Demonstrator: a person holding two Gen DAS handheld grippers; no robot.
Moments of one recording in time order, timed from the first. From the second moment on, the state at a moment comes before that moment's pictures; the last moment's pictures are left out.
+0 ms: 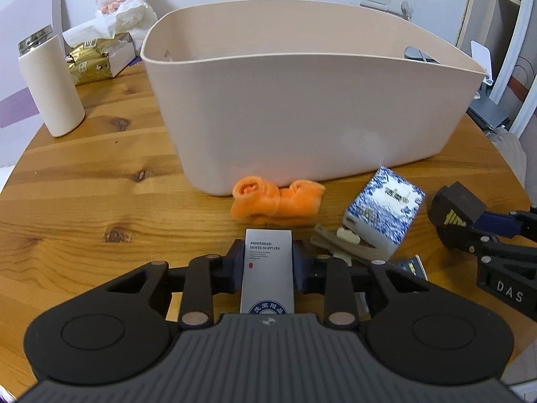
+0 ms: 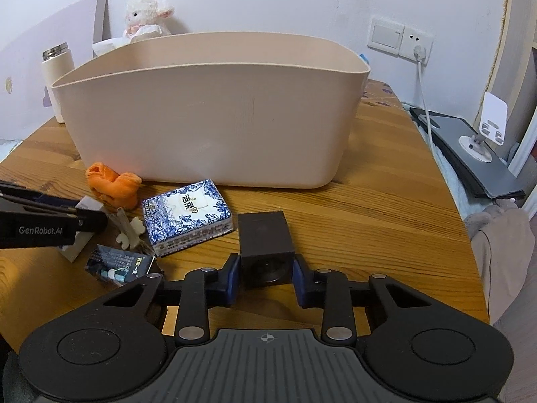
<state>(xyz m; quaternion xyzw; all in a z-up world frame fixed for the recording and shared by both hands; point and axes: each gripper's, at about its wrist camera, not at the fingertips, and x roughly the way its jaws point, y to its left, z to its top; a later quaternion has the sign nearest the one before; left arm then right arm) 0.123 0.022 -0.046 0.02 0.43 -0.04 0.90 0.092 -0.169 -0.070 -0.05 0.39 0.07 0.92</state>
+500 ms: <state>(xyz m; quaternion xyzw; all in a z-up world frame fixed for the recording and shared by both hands) 0.091 0.033 -0.003 0.01 0.40 -0.06 0.92 0.062 -0.170 -0.035 -0.05 0.35 0.06 0.93</state>
